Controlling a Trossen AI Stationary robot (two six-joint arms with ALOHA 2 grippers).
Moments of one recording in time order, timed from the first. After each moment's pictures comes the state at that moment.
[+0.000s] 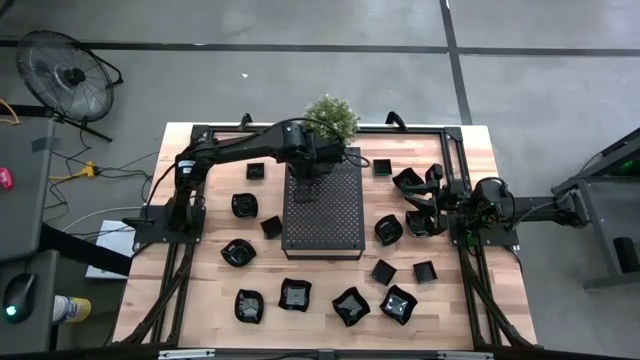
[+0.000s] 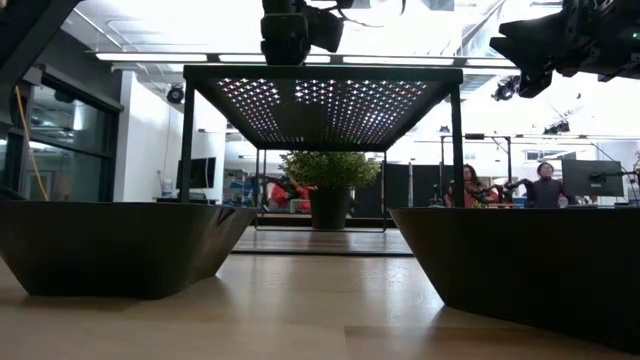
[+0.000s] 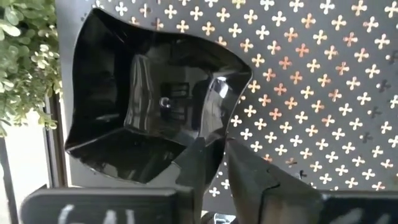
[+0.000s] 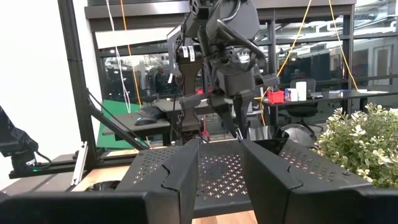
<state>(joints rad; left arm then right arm) 0.17 1.99 2.09 -1.47 -0.17 0.10 -0.01 0.19 0.07 0.34 0.08 0.08</state>
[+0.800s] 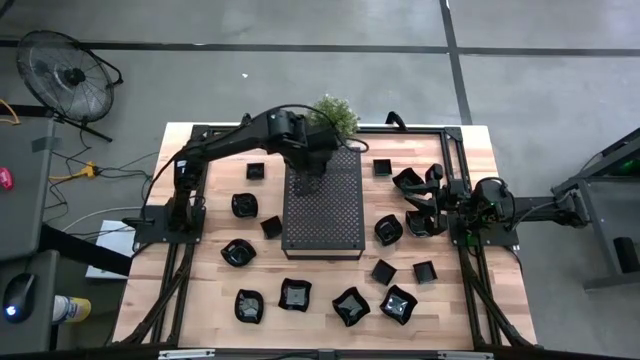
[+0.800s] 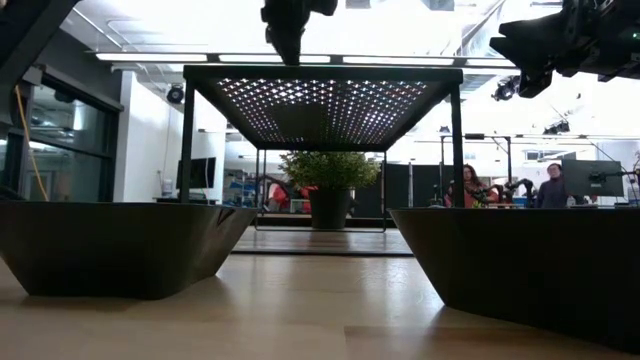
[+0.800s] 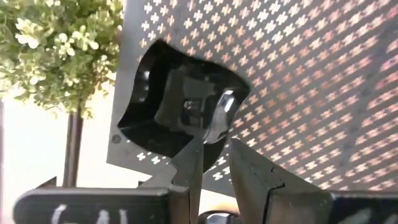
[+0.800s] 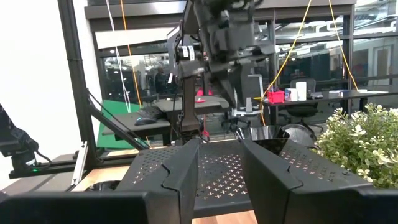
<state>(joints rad) 0.17 1.98 2.30 -1.57 -0.17 -0.01 -0.01 0.19 0.07 0.34 0.08 0.08</state>
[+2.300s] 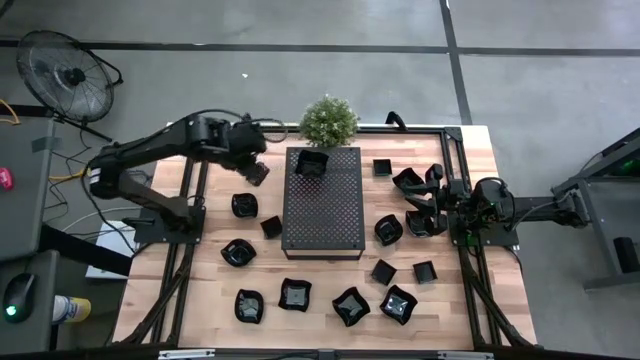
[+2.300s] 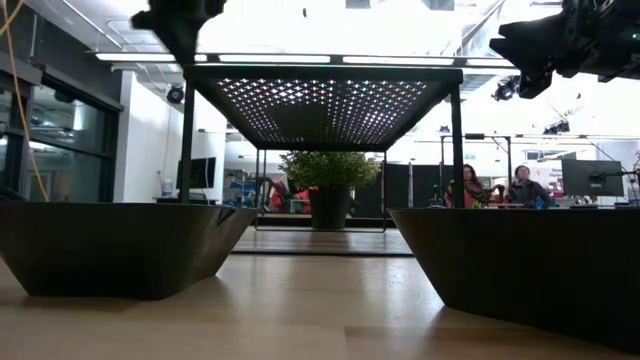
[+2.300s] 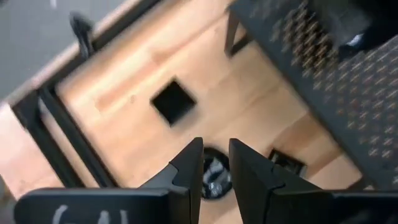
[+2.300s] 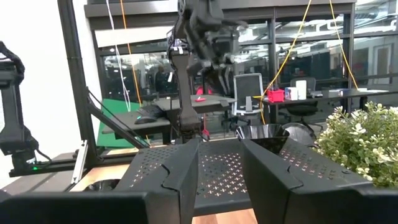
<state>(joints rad) 0.23 1.31 1.51 -1.45 -0.32 -0.66 -0.01 0.19 0.07 0.33 0.08 0.08</state>
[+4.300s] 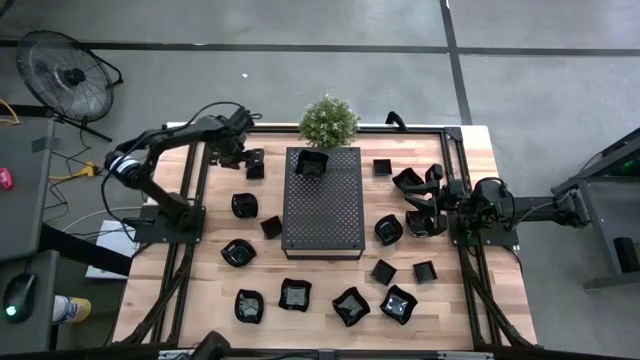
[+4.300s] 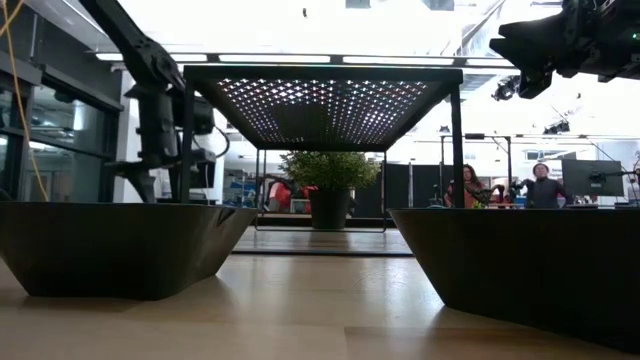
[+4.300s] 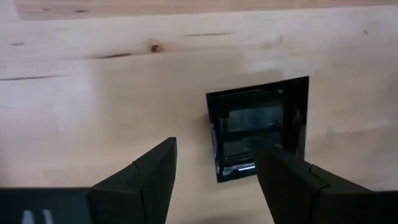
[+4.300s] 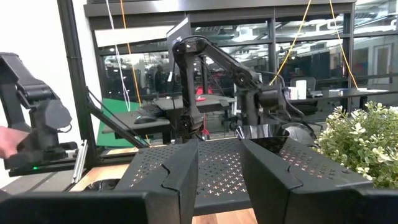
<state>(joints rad) 0.92 1.52 0.88 -0.76 0.12 -0.59 -0.01 0.19 0.07 0.33 0.08 0.08</state>
